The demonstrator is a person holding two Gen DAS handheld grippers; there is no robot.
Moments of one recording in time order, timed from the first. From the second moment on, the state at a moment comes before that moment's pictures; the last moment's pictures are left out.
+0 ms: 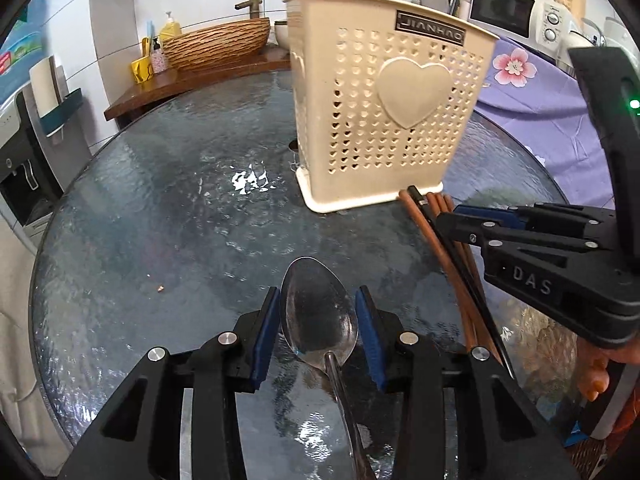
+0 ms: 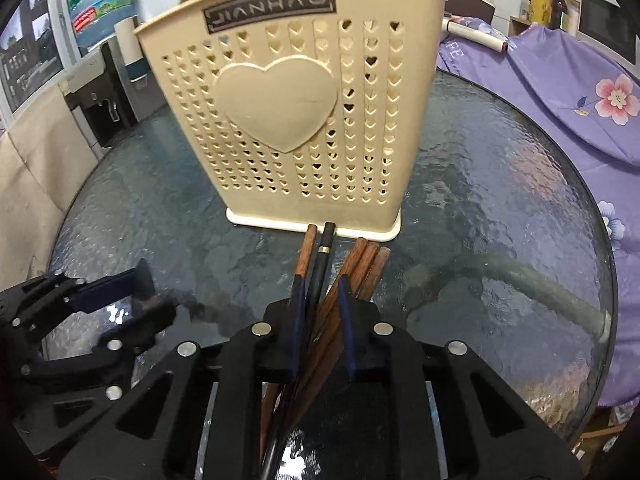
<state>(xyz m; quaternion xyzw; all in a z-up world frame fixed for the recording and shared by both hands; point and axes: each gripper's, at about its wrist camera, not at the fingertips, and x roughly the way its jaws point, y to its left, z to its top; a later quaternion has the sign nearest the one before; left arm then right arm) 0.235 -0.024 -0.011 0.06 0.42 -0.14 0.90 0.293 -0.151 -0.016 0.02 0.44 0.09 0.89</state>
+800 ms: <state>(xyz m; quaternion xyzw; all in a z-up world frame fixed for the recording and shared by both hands) 0.241 -0.024 -0.013 0.05 0.41 -0.15 0.90 0.314 -0.145 -0.019 0.04 0.44 0.11 0.89</state>
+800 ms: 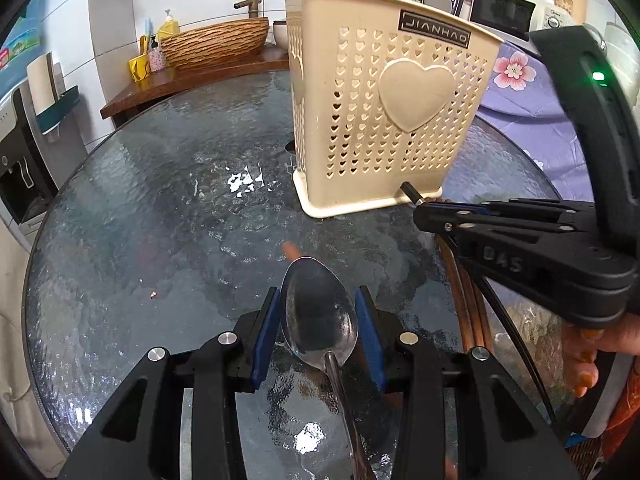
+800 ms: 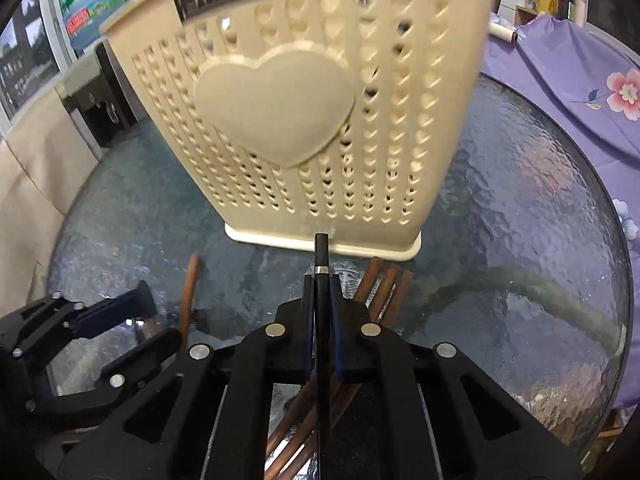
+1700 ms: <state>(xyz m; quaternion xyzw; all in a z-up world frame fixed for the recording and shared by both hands) 0.220 -0.022 0.063 0.03 0.32 -0.18 0.93 0.248 -0.198 0.105 0.10 0.32 0.22 0.92</state>
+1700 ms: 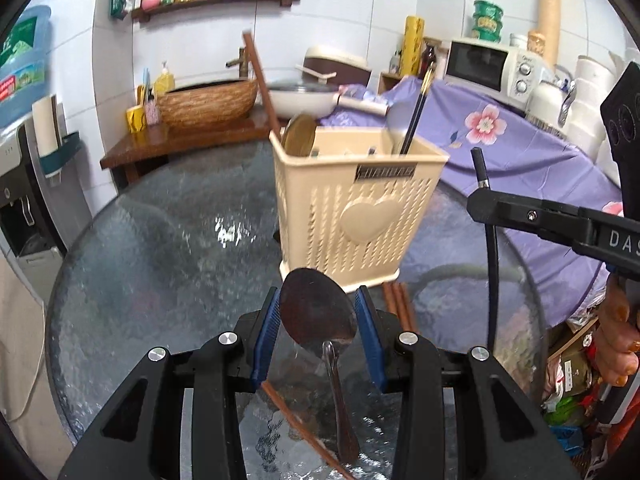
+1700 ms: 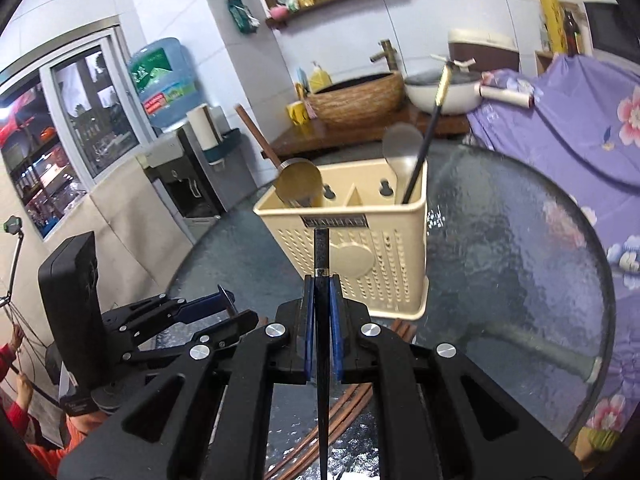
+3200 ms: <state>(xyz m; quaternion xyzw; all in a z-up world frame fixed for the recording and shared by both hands) 0.311 -0.054 0.198 0.02 0.23 -0.17 0.96 0.320 -0.223 0.260 0.06 0.21 0.17 0.96</state>
